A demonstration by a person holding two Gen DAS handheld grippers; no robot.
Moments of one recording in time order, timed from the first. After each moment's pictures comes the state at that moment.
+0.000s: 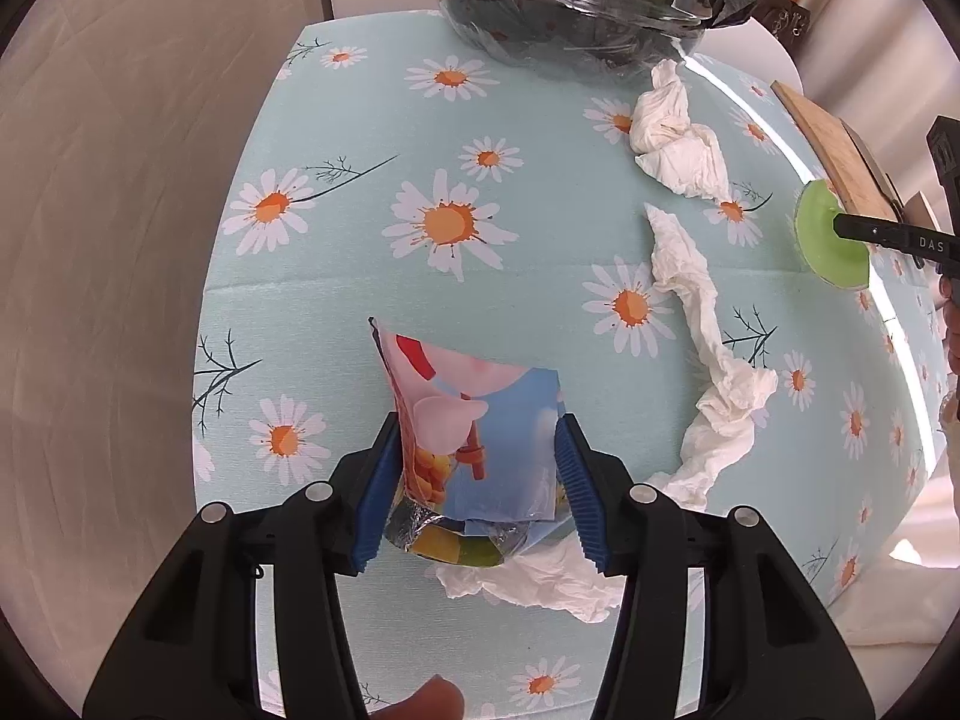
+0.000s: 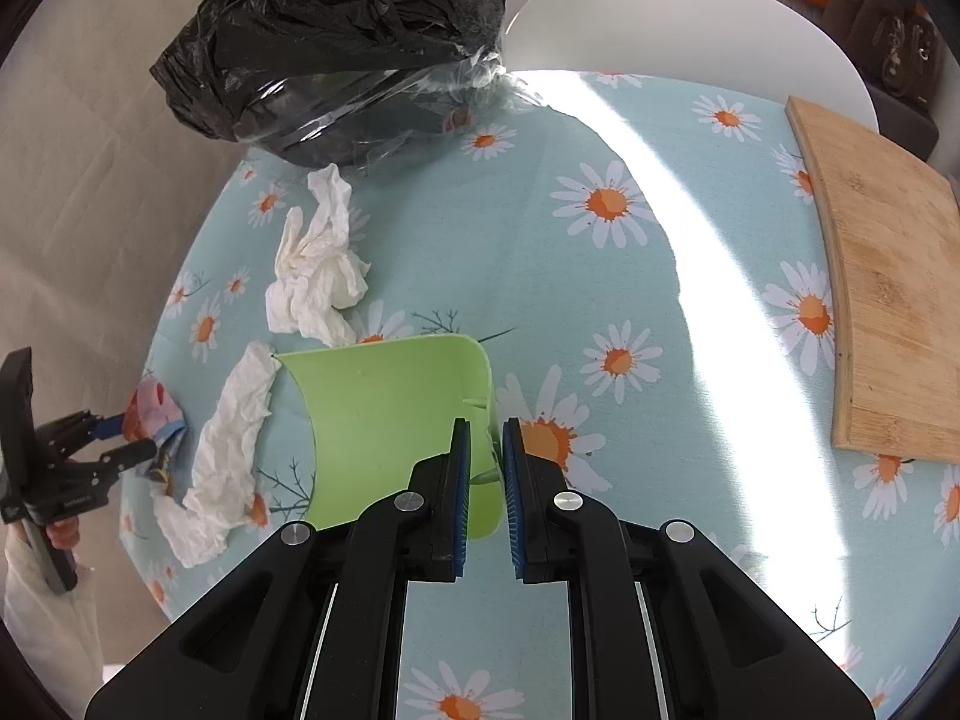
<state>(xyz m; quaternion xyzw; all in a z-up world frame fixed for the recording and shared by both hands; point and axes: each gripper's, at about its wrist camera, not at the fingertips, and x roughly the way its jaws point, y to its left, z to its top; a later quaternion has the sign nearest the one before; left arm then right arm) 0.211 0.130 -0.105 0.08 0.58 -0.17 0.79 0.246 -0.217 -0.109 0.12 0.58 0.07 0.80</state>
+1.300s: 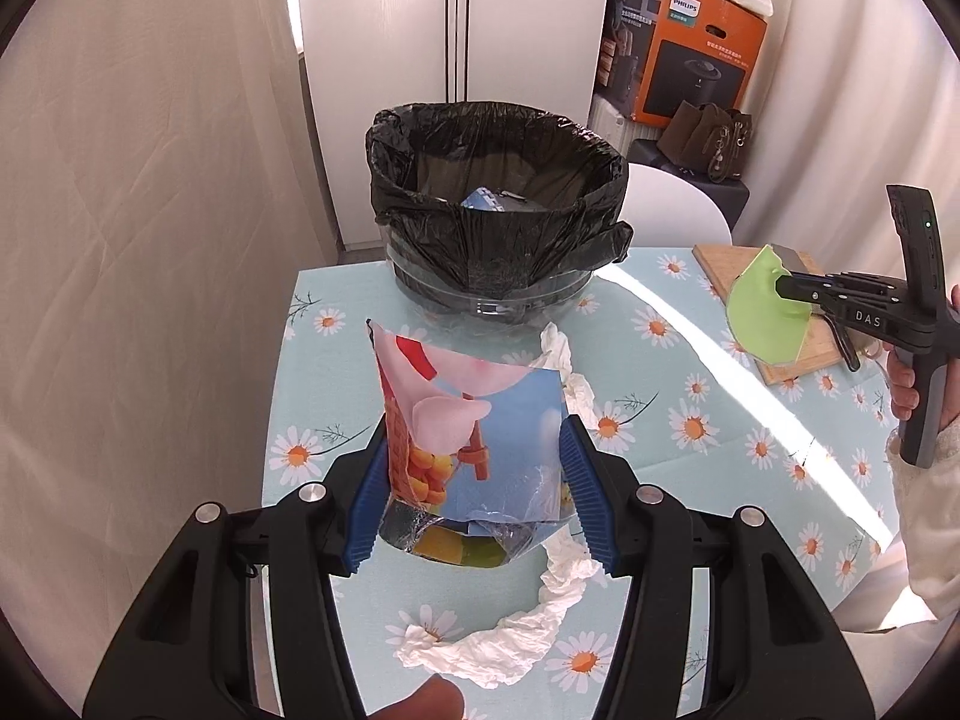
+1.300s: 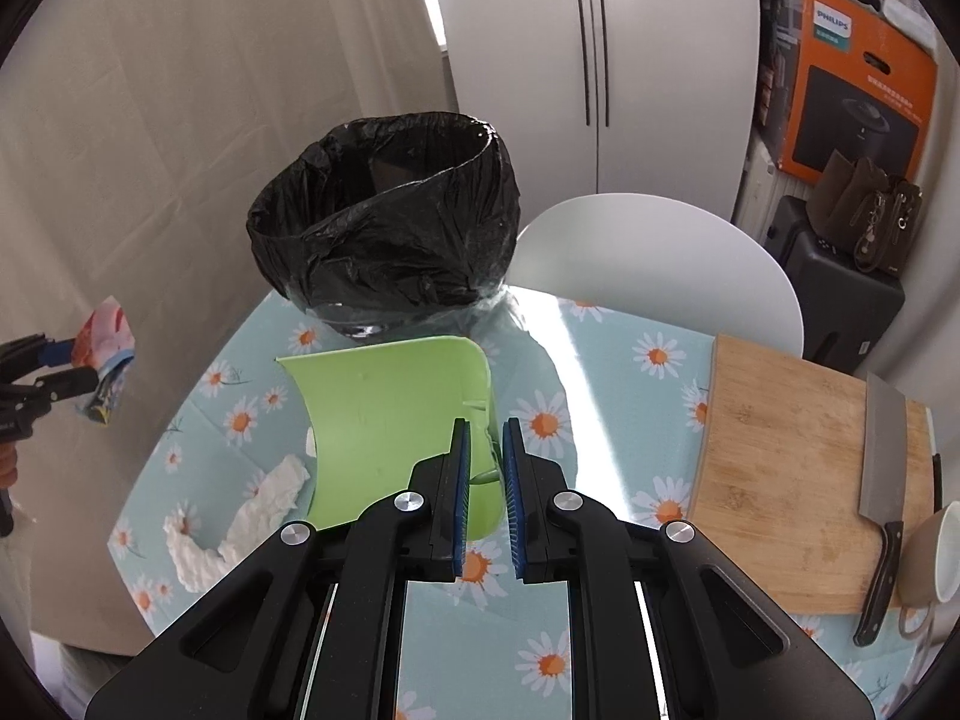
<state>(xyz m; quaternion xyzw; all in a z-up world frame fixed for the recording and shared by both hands) 0.215 0.068 0.063 0.08 0.43 -0.19 0.88 0.249 -0.244 0.022 0.04 0.44 0.08 0.89</state>
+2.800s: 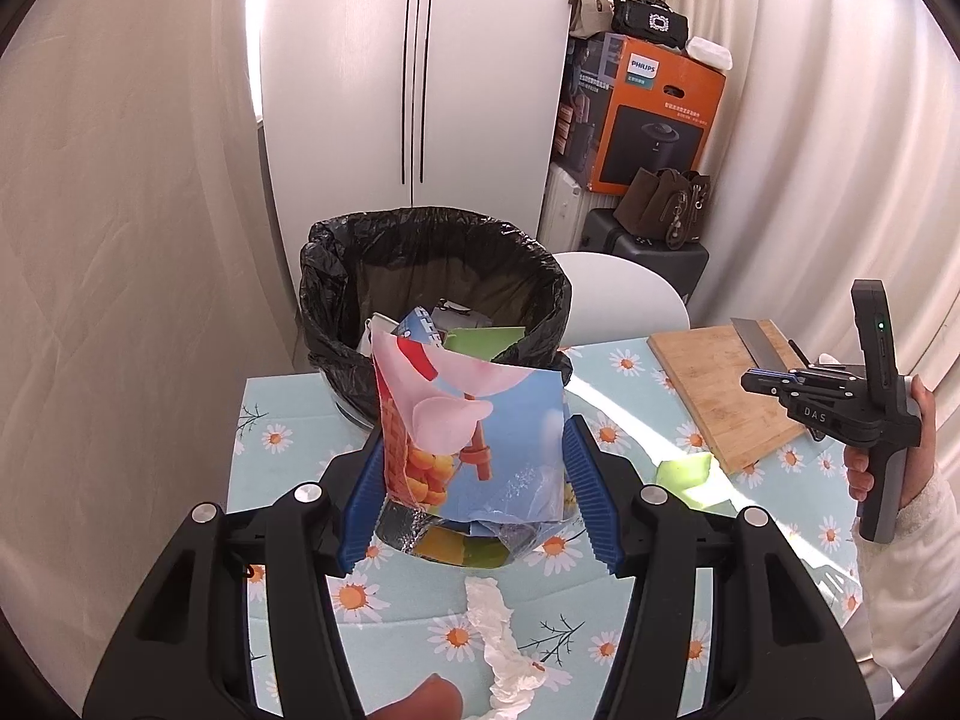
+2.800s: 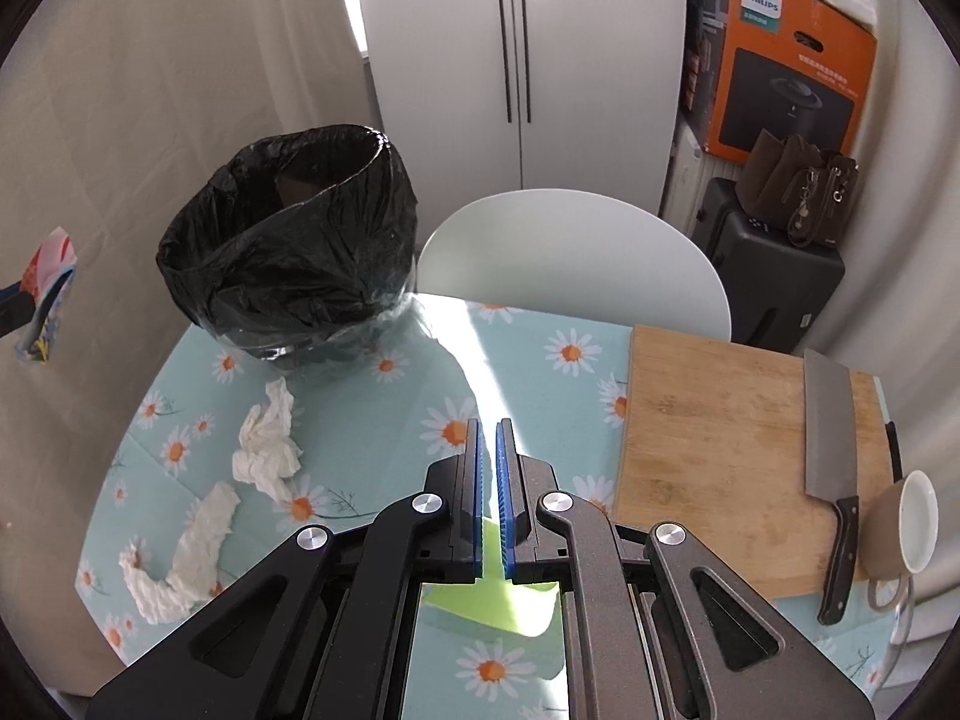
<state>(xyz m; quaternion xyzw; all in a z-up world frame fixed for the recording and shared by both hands) 0.251 0.026 0.096 0.06 0.37 -0.24 0.90 0.258 -0.283 0.008 0.04 0.46 -0.01 0.89</state>
